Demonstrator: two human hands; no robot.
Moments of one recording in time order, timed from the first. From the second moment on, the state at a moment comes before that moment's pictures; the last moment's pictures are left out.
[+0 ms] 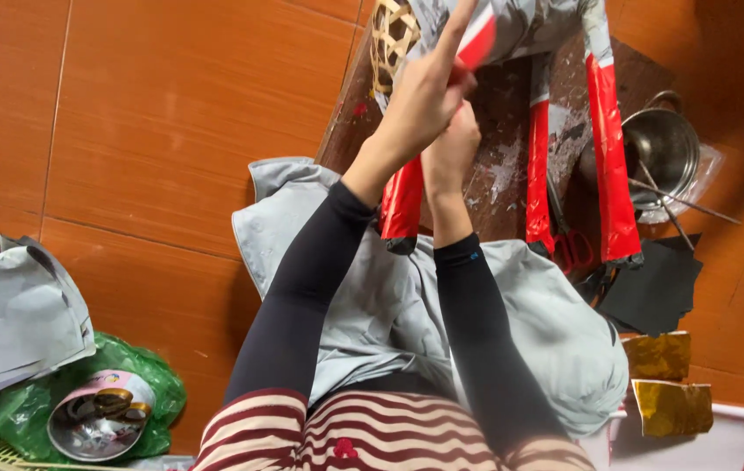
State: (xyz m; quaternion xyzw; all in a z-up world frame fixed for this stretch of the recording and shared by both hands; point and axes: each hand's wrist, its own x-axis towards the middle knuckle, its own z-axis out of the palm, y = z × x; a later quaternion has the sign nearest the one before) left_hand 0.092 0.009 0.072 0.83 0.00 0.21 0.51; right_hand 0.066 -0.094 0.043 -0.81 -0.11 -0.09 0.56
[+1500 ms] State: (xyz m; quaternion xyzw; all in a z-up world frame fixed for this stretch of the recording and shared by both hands) left_hand 0.027 -0.016 -0.045 0.41 0.16 -0.12 0.89; right_hand 0.052 -0.165 -0.026 -0.34 0.27 0.29 0.85
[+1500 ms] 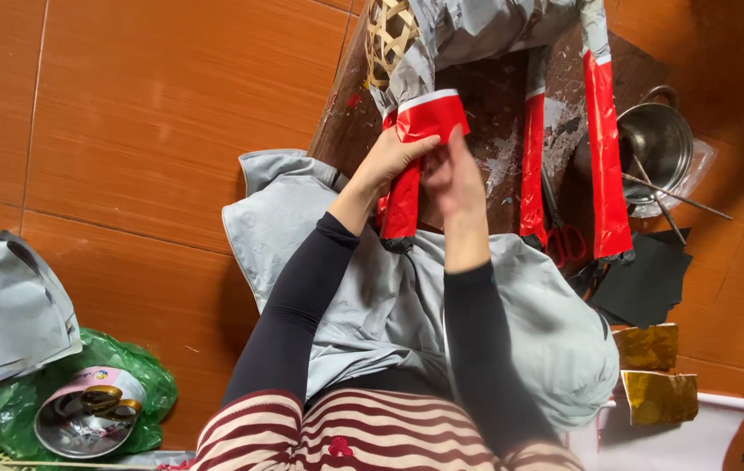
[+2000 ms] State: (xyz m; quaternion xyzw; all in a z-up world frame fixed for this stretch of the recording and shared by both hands) left_hand 0.015 -0.030 -0.051 0.25 0.18 -0.20 0.93; right_hand 0.083 -0.178 0.014 -0.50 0.20 0.06 0.84
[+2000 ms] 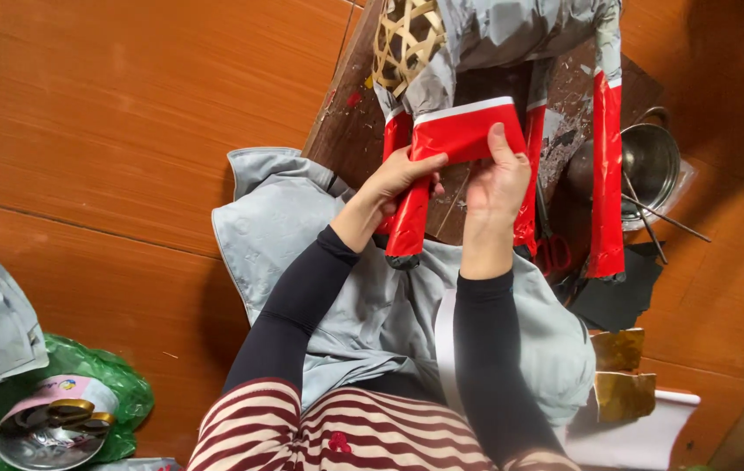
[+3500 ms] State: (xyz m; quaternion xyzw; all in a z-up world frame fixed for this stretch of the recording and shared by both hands) left_hand 0.047 -0.022 -0.087 0.28 0.26 0.04 0.92; right_hand 0.113 -0.120 -0.016 -0.57 0.18 0.35 0.72
